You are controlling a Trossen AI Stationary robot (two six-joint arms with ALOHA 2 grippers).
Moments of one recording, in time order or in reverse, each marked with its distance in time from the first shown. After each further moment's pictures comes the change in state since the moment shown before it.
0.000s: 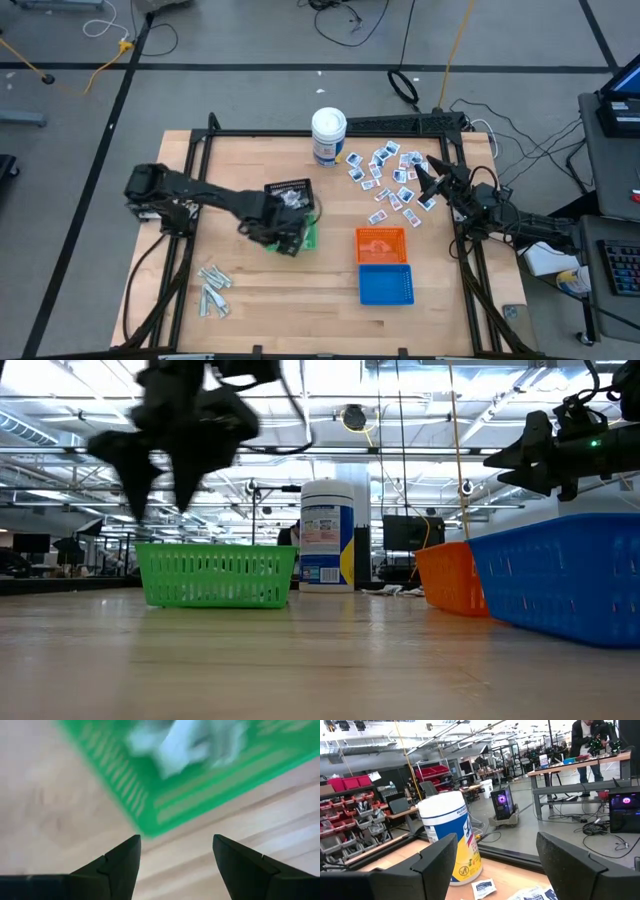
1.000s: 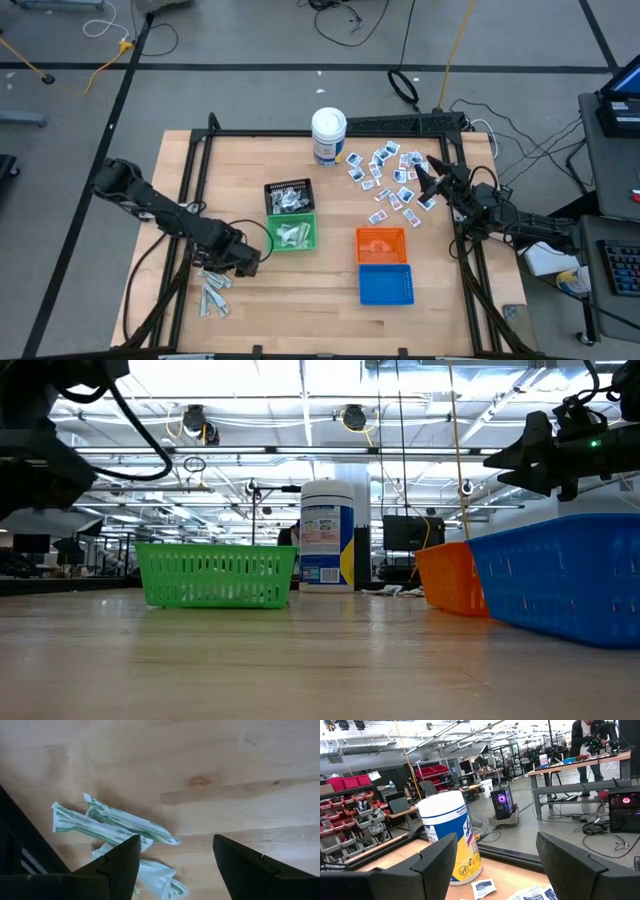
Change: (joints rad) left arm -0.308 -0.284 -0.500 0.204 0.139 -0.589; right arm 0.000 0.000 0.000 -0.001 0.000 0.000
